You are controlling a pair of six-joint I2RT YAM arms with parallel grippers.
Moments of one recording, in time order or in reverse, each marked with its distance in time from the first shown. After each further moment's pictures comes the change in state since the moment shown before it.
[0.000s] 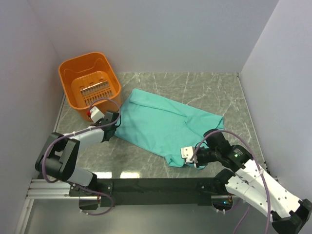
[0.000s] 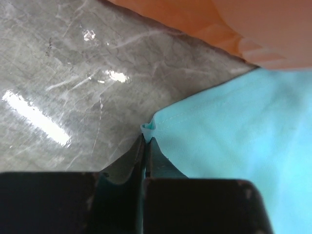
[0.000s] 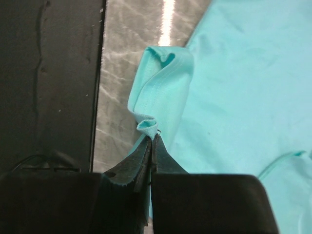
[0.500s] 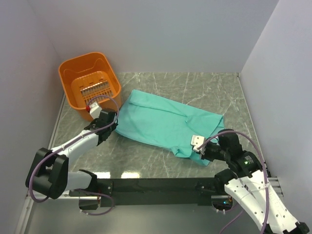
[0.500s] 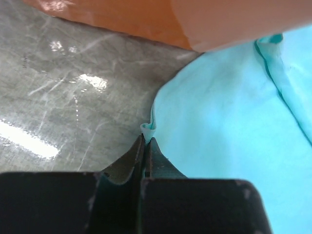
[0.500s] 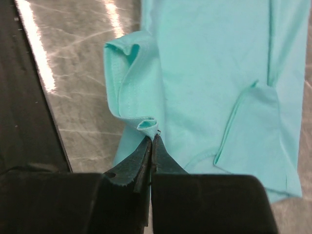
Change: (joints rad) left arm -0.005 -0.220 -0.017 -0.029 0.103 0.134; right arm -0.219 -0.145 0.022 -0.003 0.080 0.141
